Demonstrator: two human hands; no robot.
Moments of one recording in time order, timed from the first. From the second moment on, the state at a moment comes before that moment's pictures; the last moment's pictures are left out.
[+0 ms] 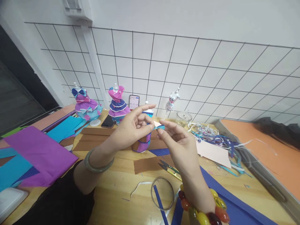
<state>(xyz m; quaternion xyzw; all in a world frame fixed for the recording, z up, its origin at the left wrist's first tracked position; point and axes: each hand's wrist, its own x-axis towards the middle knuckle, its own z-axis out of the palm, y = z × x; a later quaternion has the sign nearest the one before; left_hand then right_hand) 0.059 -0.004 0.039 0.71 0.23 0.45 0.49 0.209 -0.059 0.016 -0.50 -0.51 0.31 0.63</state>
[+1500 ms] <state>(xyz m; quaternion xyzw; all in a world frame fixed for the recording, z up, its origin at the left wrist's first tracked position) 0.051 0.000 0.042 0.74 0.20 0.40 0.51 0.204 -0.063 0.022 -0.51 -0.55 0.23 0.62</state>
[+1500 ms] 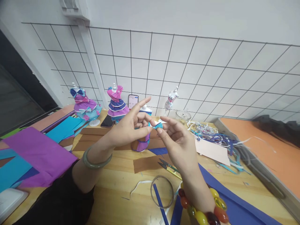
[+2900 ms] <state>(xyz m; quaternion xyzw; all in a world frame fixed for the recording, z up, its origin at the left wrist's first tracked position) 0.049 0.000 0.044 0.73 0.21 0.43 0.48 0.210 -0.062 0.017 -0.52 -0.53 0.26 0.62</state>
